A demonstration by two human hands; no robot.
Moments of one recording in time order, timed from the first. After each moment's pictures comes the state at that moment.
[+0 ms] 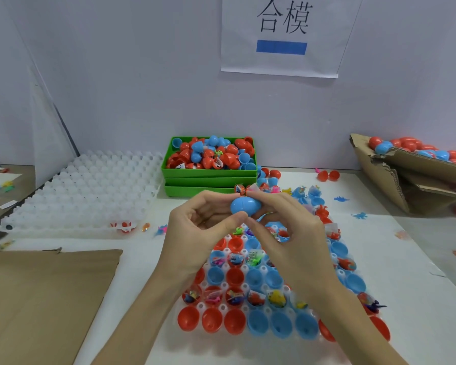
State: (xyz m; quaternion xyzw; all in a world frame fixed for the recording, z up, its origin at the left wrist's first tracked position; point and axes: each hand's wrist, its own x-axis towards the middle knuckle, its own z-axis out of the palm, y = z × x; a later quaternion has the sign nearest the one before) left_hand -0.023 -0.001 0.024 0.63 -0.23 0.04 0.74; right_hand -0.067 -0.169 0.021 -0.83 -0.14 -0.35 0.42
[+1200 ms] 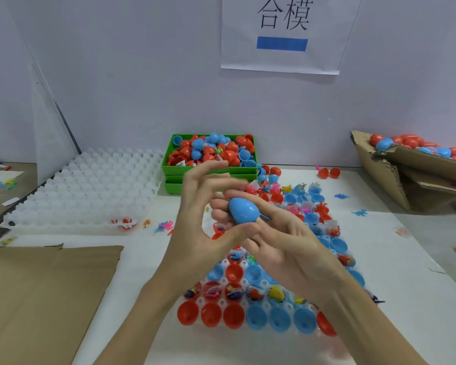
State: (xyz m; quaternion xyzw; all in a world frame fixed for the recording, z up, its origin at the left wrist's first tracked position) left_hand -0.033 -0.001 0.030 0.72 -0.34 0.20 0.57; right_hand -0.069 -0.173 0.027 -0.42 -0.25 0.14 0.86
